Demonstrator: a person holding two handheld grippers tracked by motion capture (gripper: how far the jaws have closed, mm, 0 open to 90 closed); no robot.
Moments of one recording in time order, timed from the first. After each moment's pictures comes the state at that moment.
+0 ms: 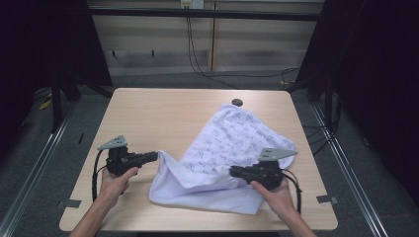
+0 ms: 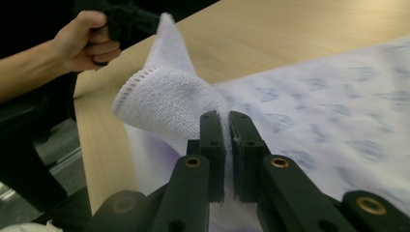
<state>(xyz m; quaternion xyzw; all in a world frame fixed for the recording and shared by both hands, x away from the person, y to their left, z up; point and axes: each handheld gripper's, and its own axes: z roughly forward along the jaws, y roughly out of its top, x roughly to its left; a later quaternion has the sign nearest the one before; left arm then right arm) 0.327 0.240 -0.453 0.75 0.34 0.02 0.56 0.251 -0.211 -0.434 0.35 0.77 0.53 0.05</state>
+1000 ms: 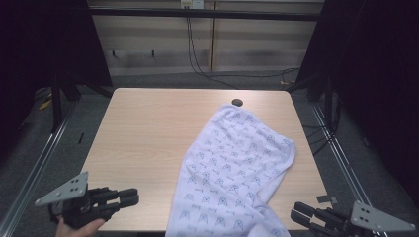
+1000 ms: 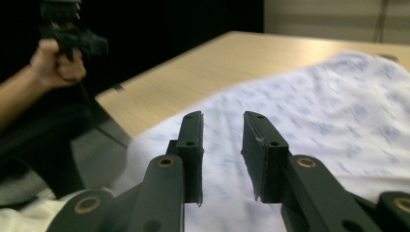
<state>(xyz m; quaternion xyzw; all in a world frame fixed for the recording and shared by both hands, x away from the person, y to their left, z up) 0.216 0.266 -0.404 0.77 0.23 -0.01 0.59 0.091 -0.300 -0.387 0.38 0.72 0.57 0.14</state>
